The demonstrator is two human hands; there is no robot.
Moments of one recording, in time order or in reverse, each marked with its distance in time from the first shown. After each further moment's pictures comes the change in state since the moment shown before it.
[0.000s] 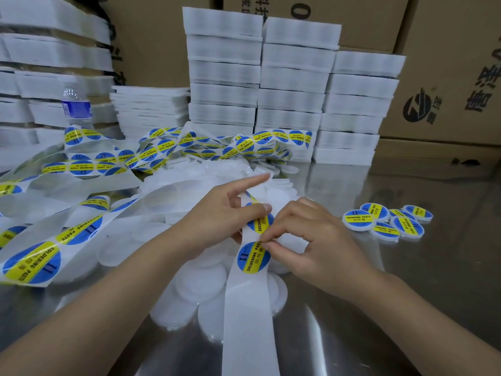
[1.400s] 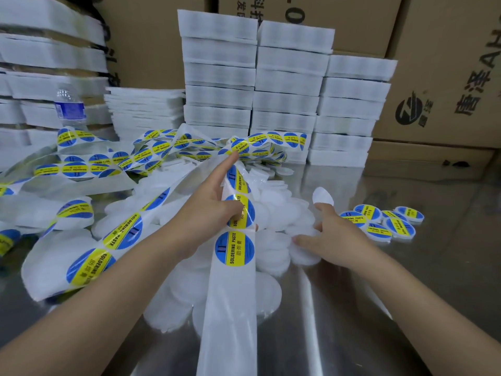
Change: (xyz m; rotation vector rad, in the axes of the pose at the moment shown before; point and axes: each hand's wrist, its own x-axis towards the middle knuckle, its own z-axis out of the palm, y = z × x) left_hand 0.005 -0.005 -0.006 -0.023 0.179 -0.004; right_hand -0.005 0.049 -0.011 -0.246 -0.409 0.984
